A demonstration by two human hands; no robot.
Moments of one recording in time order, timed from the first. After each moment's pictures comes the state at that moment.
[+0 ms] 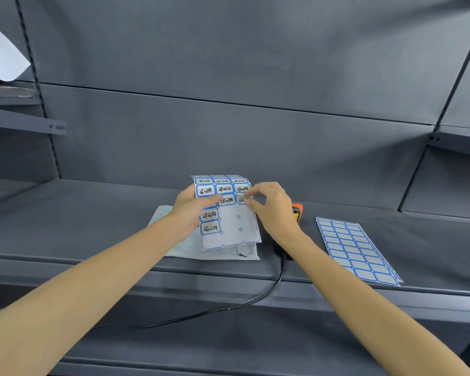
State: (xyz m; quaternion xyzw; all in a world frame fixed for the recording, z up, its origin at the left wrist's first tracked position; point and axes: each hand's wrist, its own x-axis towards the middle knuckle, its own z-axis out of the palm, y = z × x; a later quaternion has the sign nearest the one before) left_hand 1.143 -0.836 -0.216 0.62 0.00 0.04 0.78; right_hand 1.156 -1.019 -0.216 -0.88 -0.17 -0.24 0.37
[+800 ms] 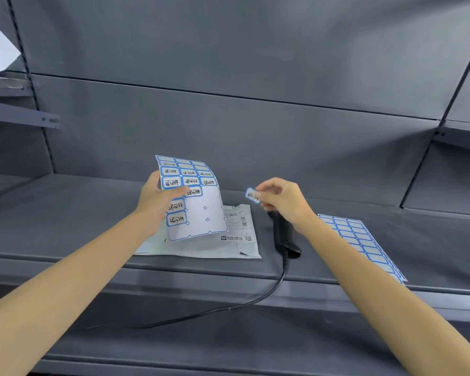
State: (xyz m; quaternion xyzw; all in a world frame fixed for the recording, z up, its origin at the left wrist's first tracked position) left_hand 1.150 -0.783 -0.220 0.66 0.05 0.15 0.73; right_hand 1.178 -1.043 -0.206 -0.80 -0.13 -0.08 0.58
